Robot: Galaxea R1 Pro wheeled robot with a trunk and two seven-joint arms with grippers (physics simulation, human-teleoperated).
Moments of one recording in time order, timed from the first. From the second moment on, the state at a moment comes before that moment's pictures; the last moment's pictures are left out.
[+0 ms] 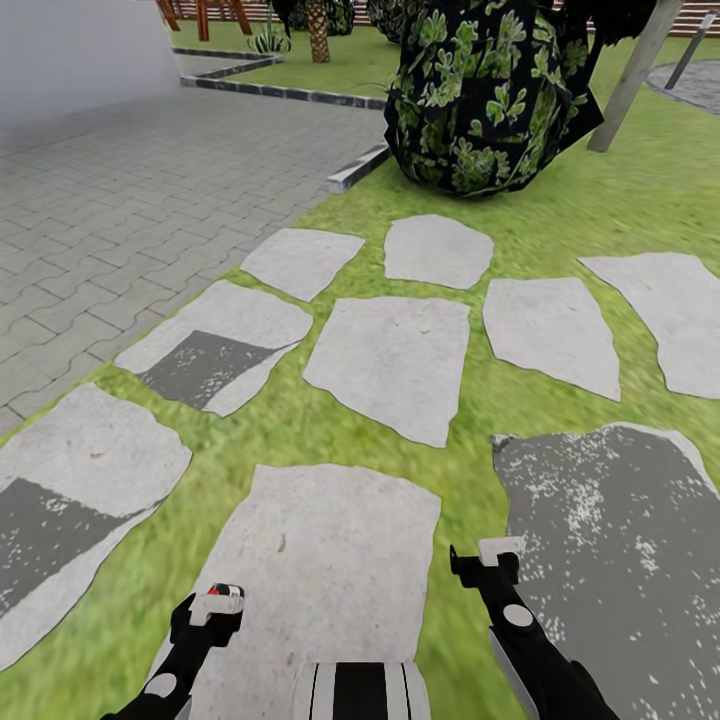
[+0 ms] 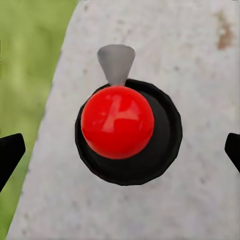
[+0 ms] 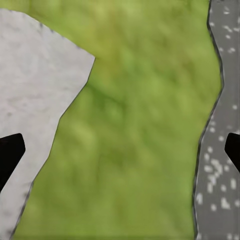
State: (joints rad) left arm -0.47 0.08 0.00 -0.28 -0.09 -0.41 0.06; right arm -0.40 -0.03 0.15 -0.79 0.00 -0.02 -0.17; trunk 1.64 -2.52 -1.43
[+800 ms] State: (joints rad) left arm -0.47 0.08 0.00 -0.29 -0.09 -0.41 0.06; right arm -0.40 -0.03 0.15 -0.79 0.00 -0.01 -0.17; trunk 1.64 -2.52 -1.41
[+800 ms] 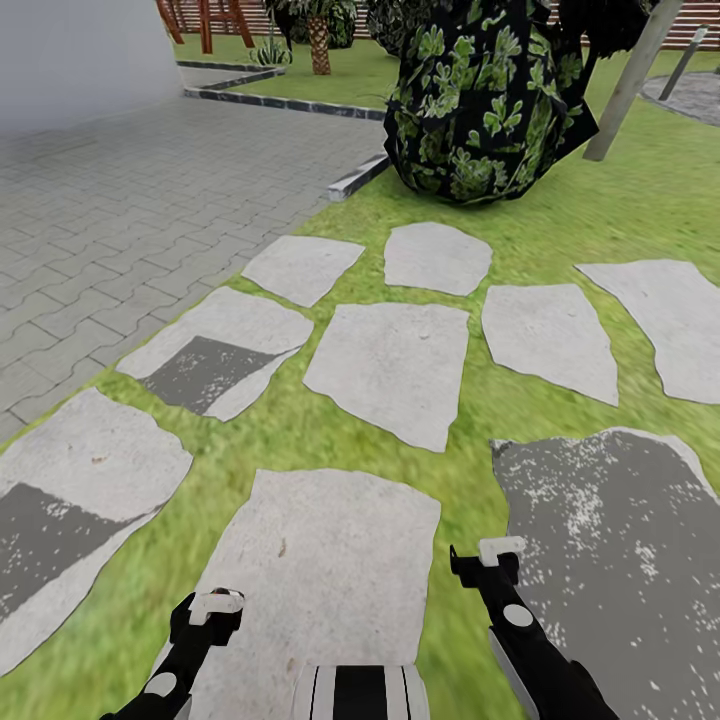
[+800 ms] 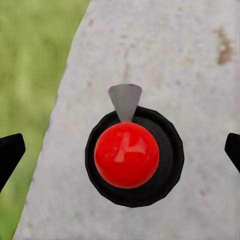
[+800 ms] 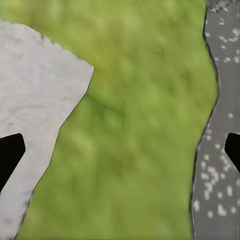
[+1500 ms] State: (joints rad) left arm -0.47 0.08 0.00 -0.29 -0.09 -0.41 0.06; right arm -0.40 -0.03 0.15 -0.80 0.00 -0.01 -0.17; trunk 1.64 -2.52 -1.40
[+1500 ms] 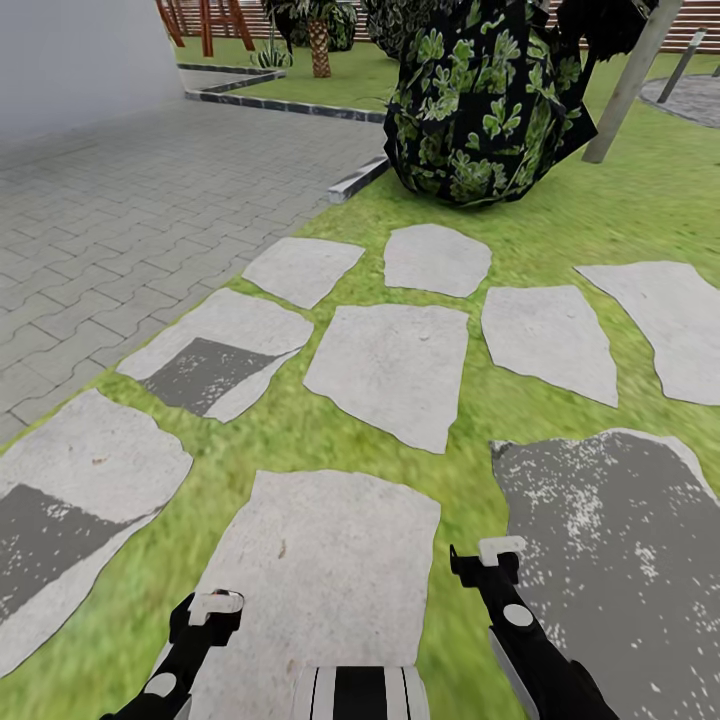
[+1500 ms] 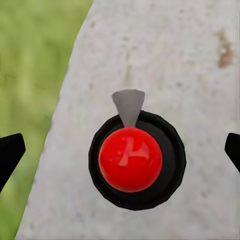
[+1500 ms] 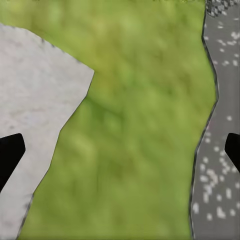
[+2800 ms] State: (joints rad) left arm -0.47 0.08 0.00 -0.29 -0.09 -0.41 0.06; right arm -0.40 -0.03 0.15 -0.79 0.00 -0.01 -0.17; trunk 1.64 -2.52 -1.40
